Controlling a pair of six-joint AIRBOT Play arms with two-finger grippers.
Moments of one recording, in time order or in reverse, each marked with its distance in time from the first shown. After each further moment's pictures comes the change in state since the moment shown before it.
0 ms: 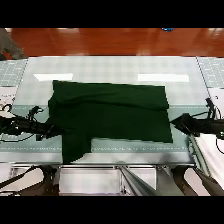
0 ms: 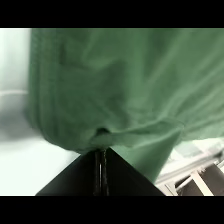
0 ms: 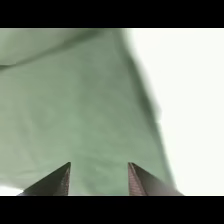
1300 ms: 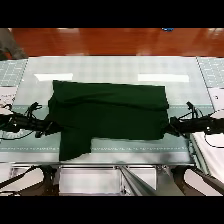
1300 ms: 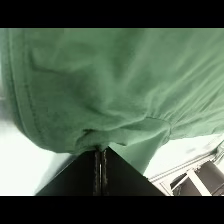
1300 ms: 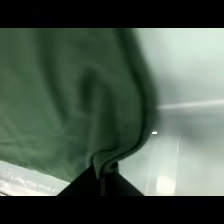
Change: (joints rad) left arm -0.003 0.000 0.050 -0.018 -0.025 0.015; right arm 0.186 -0.214 0.036 0.006 -0.002 0.000
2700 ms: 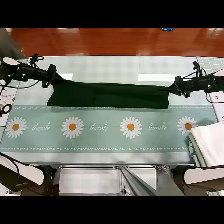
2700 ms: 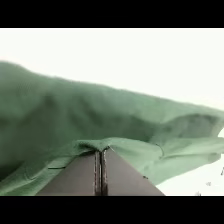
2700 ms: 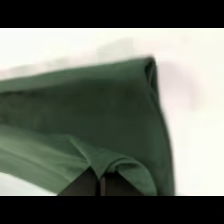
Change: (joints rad) left arm -0.195 -0.589 0.956 -0.161 0.065 -0.150; right arm 0.053 -0.526 0.729 0.128 -0.056 -0.027
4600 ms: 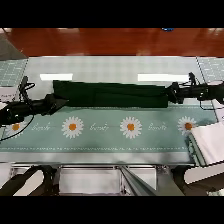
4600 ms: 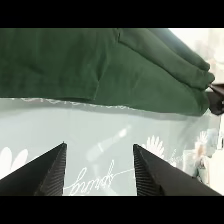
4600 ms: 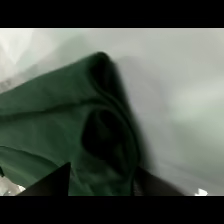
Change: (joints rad) left arm 0.015 0.824 -0.939 -0.238 0.193 0.341; right arm -0.007 -0.097 -0.087 0.142 -0.051 -0.022
